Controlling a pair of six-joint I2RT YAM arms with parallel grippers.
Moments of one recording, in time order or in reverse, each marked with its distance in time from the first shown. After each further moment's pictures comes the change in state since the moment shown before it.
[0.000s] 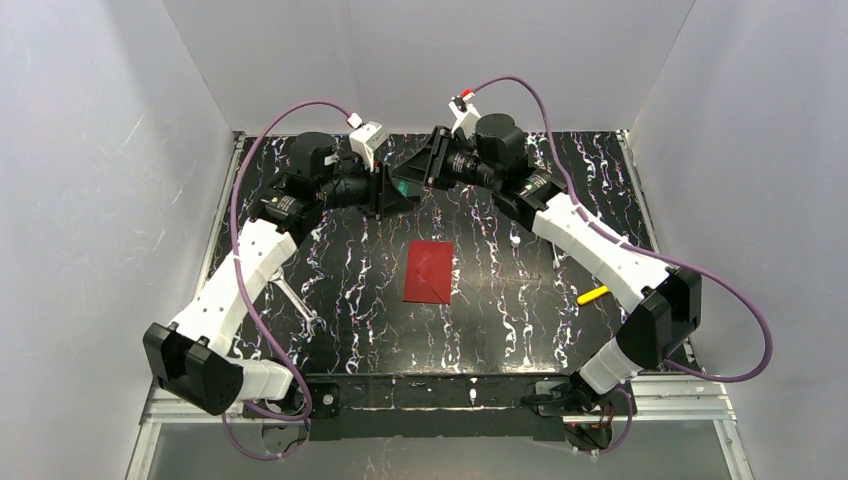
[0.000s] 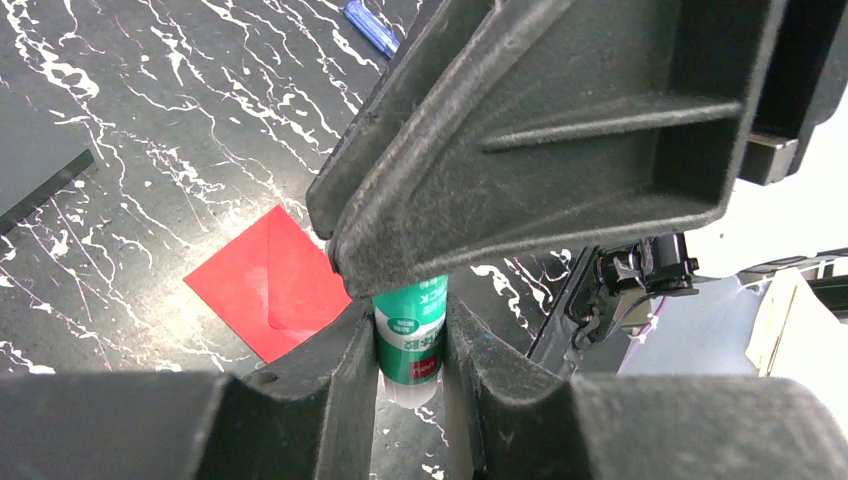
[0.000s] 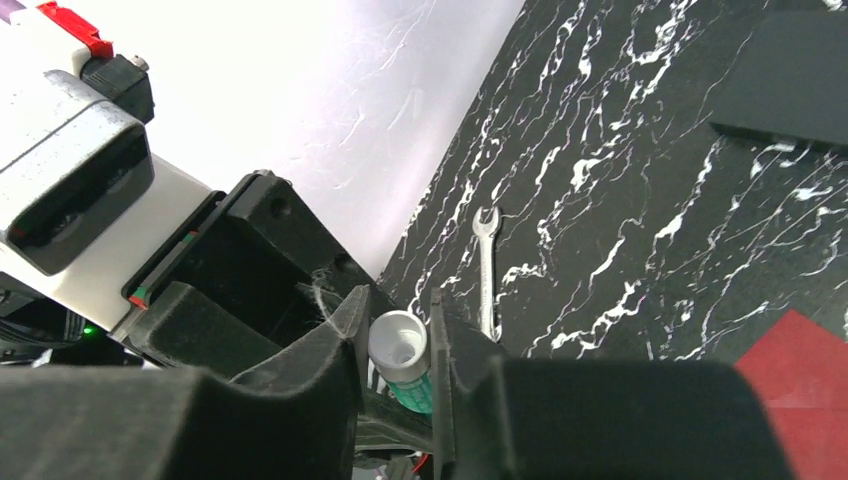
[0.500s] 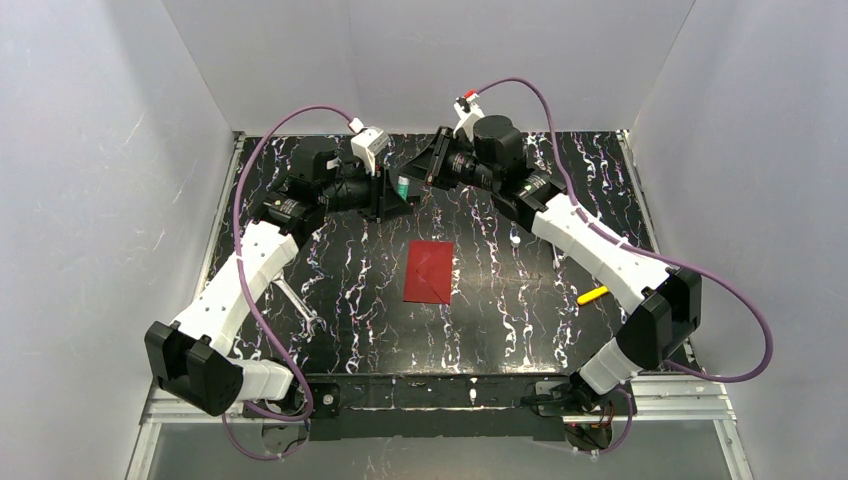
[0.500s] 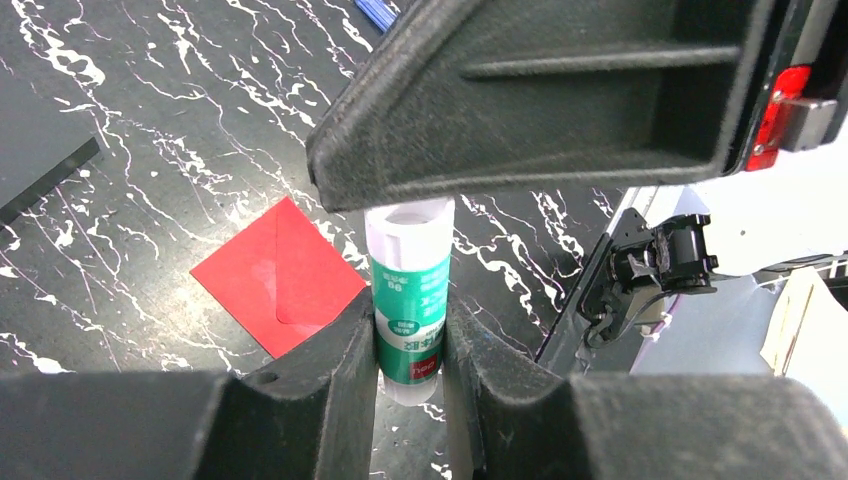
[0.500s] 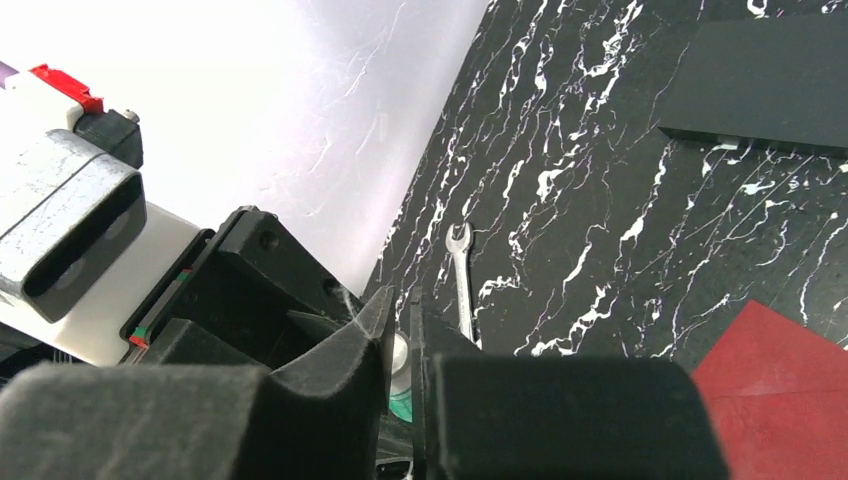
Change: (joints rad) left arm 0.000 -0.004 -0.038 0.023 -0.013 0.011; right arm 0.004 -0.002 -0.001 -0.032 0.113 0.004
